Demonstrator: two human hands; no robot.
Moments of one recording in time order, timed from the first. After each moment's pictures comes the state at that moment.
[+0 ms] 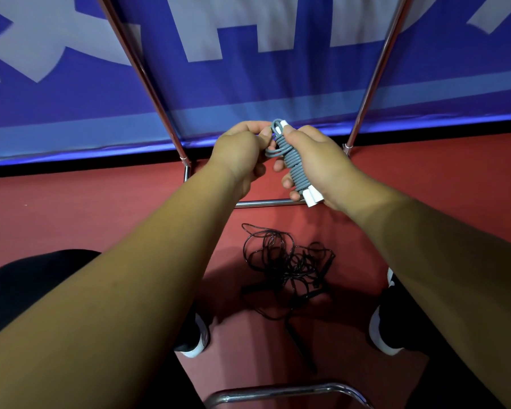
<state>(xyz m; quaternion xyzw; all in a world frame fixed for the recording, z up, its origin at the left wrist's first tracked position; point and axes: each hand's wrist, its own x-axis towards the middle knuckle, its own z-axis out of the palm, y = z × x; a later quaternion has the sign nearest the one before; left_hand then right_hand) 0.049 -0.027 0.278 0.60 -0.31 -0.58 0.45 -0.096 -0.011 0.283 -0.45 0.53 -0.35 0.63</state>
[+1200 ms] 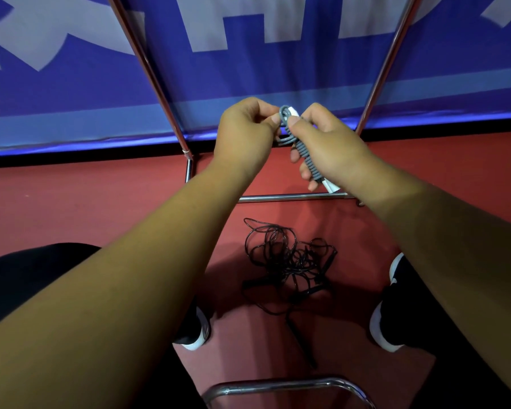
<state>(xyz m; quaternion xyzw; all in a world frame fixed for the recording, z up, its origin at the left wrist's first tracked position) 0.049 -0.021 0.291 0.61 -0.49 -0.41 0.47 -0.103 -0.023 0.289 -0.57 0.56 -0.31 0.51</state>
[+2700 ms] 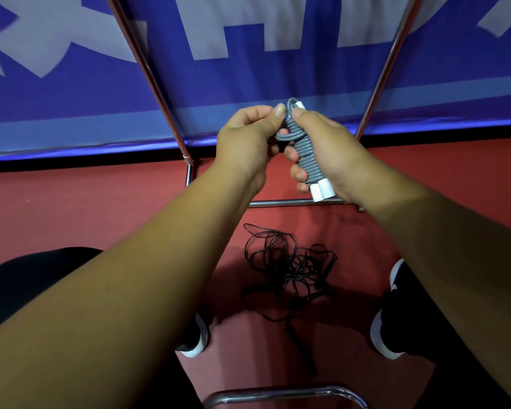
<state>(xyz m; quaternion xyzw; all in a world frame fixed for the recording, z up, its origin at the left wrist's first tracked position) 0.037 -0.025 0.286 0.50 -0.27 -0.58 0.58 -0.097 -0.022 0.298 -0.45 0.49 -0.35 0.66</state>
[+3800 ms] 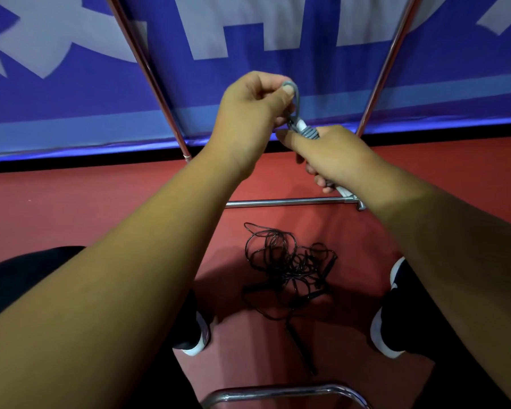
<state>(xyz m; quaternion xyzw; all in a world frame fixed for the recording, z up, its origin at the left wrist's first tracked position) 0.043 -0.030 0.318 0.50 -0.49 -0.47 0.53 -0.111 -0.029 0.292 -0.58 0.64 -0.22 0.46</state>
